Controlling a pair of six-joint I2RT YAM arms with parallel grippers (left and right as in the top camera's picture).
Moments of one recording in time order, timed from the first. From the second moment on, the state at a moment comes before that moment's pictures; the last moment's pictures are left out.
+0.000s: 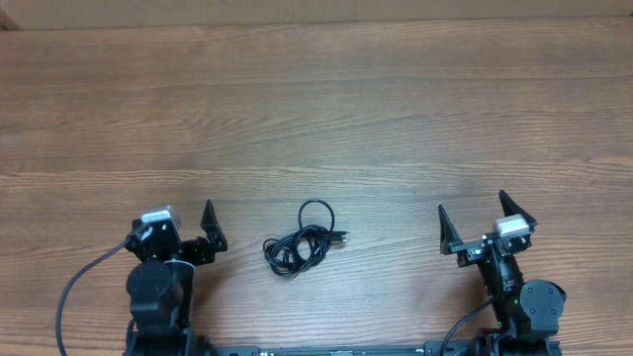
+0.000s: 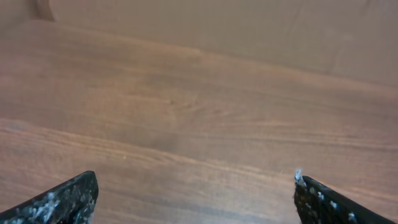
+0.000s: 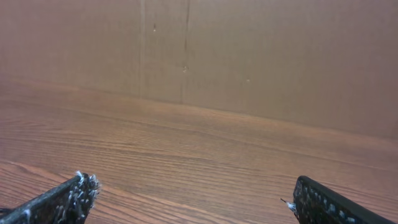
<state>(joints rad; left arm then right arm) 0.03 0.29 0.22 -0.22 -0.07 -0.17 -0.03 0.01 0.02 -0.01 -0.25 -0.09</state>
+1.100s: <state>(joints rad) 0.03 0.92 0.96 -0.80 0.03 -0.17 -0.03 0.01 0.02 -0.01 -0.25 -0.09</state>
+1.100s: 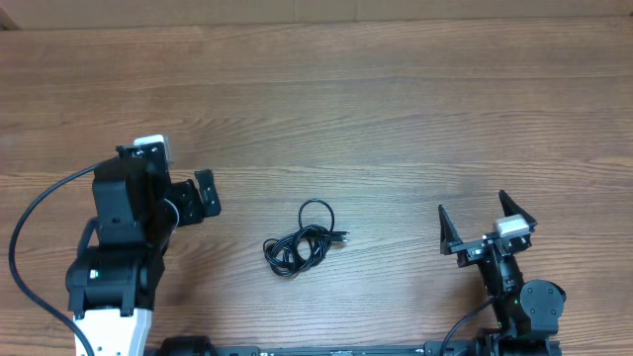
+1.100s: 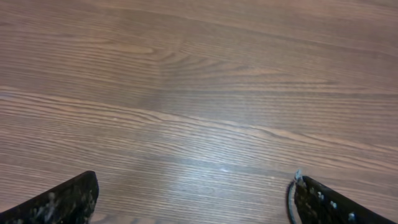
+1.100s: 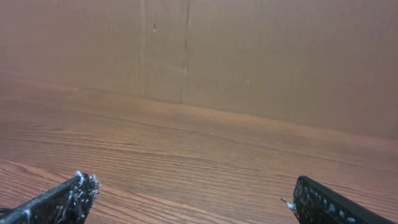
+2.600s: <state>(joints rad) -0.06 1.44 1.47 -1.17 0.15 -0.17 -0.03 0.01 0.02 -0.01 -0.25 -0.09</state>
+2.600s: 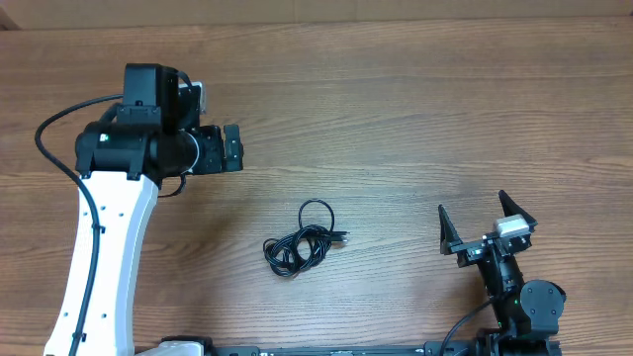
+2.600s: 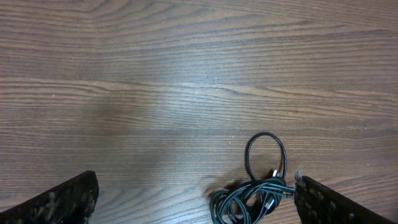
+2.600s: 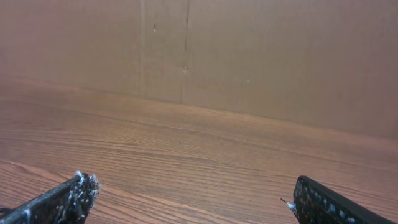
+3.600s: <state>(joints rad) -0.08 1.48 1.48 -1.21 0.27 0.01 -0.03 0.01 0.02 -0.01 -0.25 -0.09</state>
